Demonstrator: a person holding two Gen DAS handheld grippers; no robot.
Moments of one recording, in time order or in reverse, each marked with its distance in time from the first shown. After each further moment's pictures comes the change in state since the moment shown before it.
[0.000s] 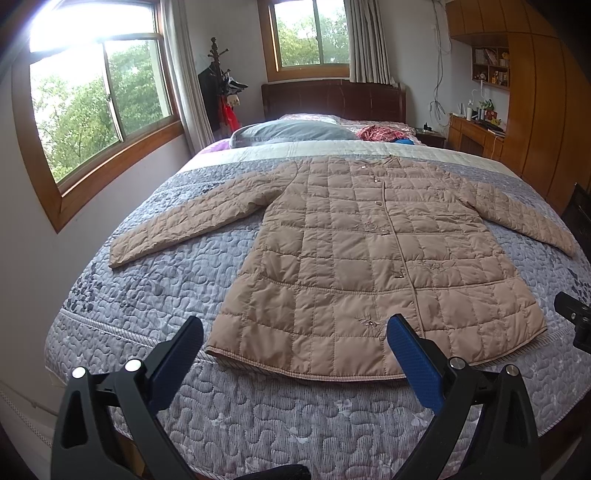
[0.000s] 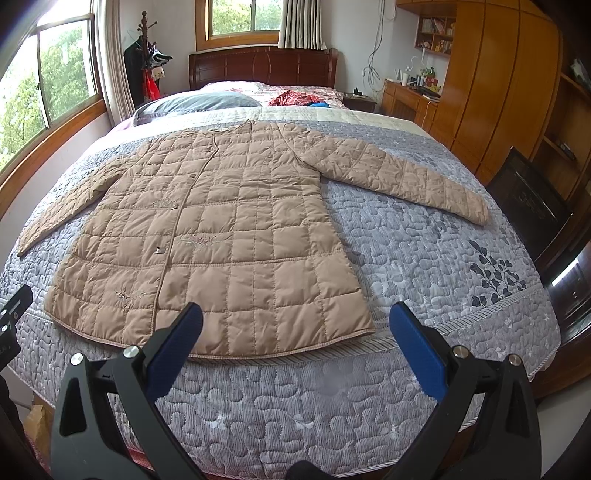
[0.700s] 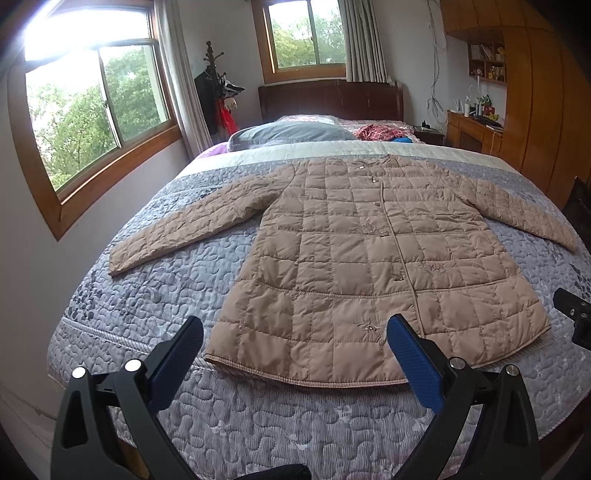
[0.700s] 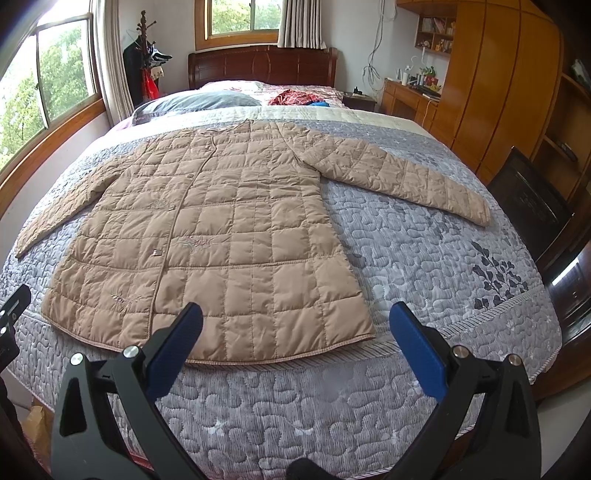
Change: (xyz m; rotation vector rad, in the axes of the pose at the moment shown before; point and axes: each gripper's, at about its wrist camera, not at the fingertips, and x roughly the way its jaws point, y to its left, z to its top) left arm 0.007 -0.006 0.006 0.025 -0.002 0.008; right arm 0.007 0.001 0.006 -0.001 0.008 -0.007
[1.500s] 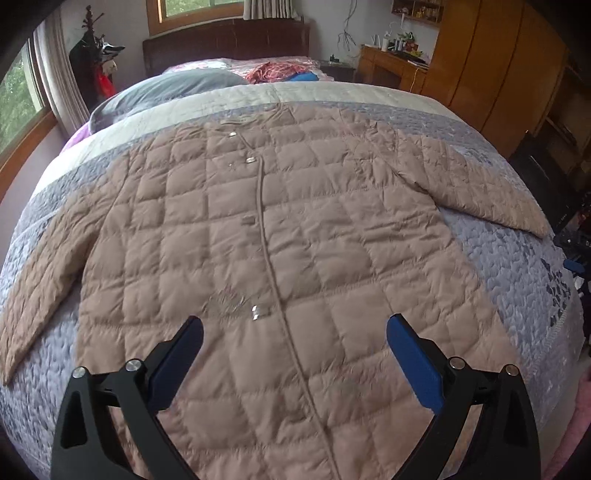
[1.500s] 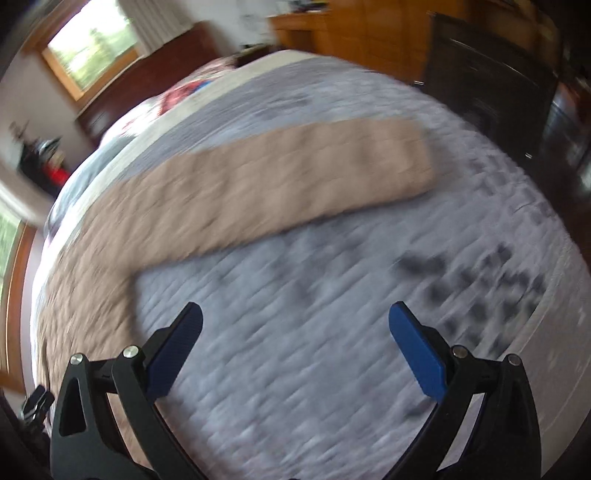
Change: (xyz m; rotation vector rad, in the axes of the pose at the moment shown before) left arm 0.188 -0.126 0.129 0.191 0.273 -0.362; right arm 0.182 -0.304 0.094 0.556 0.190 -0.008
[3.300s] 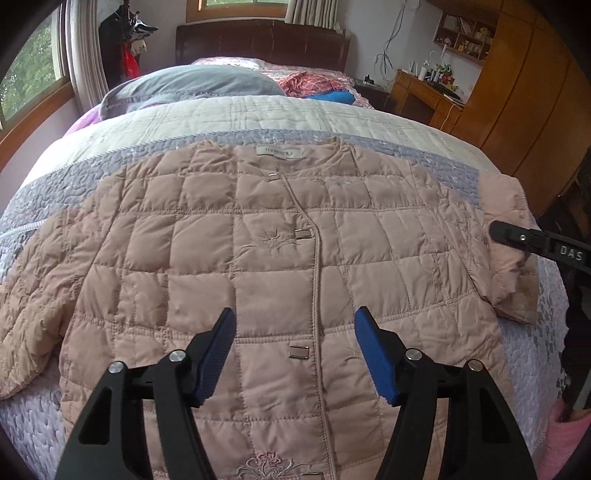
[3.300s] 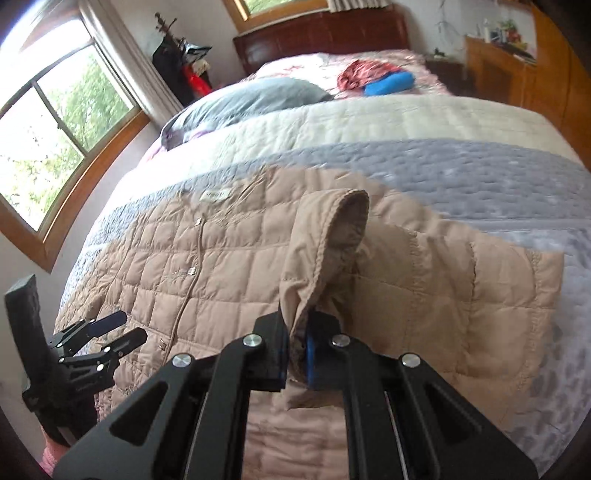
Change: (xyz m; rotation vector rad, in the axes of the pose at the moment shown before) left arm 0.078 0.070 0.089 -0.162 -0.046 -0.015; right arm 0.089 0.339 0.033 -0.574 0.092 0.392
